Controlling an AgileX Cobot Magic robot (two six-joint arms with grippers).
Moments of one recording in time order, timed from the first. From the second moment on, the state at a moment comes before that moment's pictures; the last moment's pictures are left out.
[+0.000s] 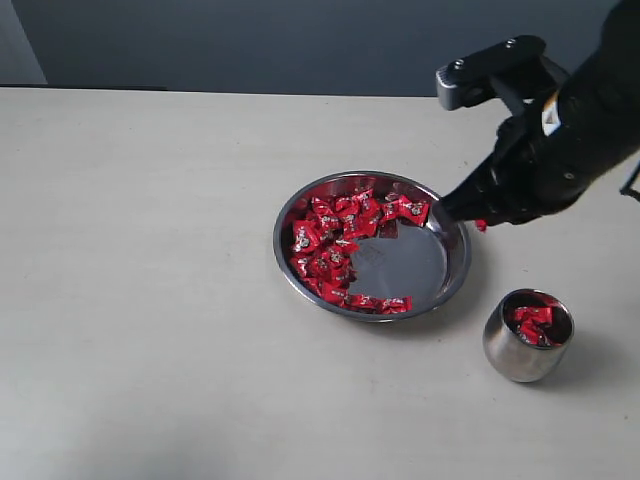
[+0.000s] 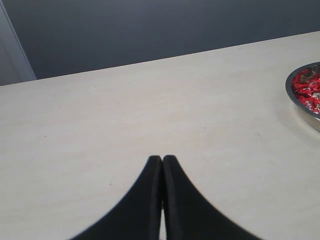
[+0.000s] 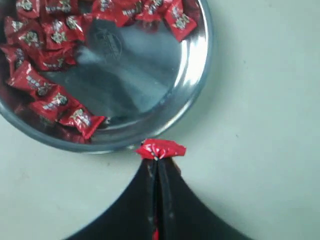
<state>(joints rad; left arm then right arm) -0.06 0.00 0.00 0.13 0.31 -0.05 0.49 1.41 -1.00 -0.12 0.84 0.07</state>
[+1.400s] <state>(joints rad) -0.06 0.00 0.00 0.13 0.31 -0.05 0.49 1.27 -0.71 -0.21 0.79 0.24</state>
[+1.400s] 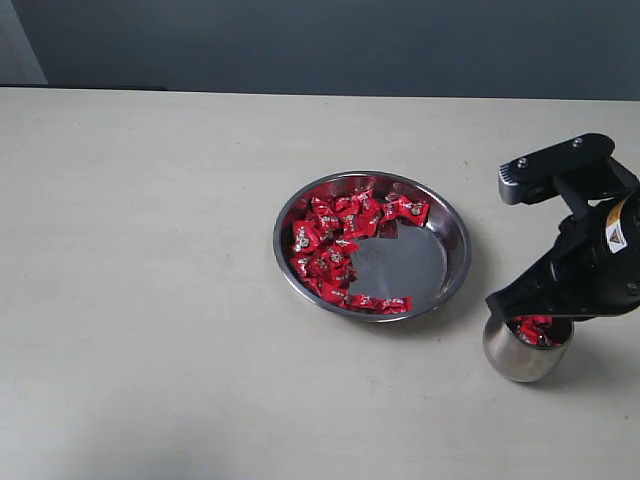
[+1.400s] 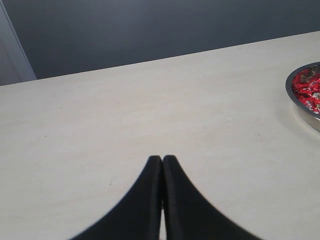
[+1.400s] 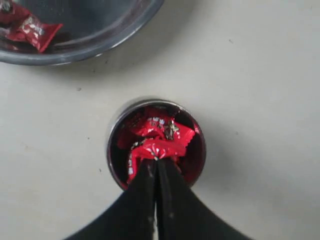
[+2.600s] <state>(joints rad) -0.06 0.00 0.00 0.13 0.31 -0.05 0.49 1.36 -0.89 -0.27 0.71 0.28</state>
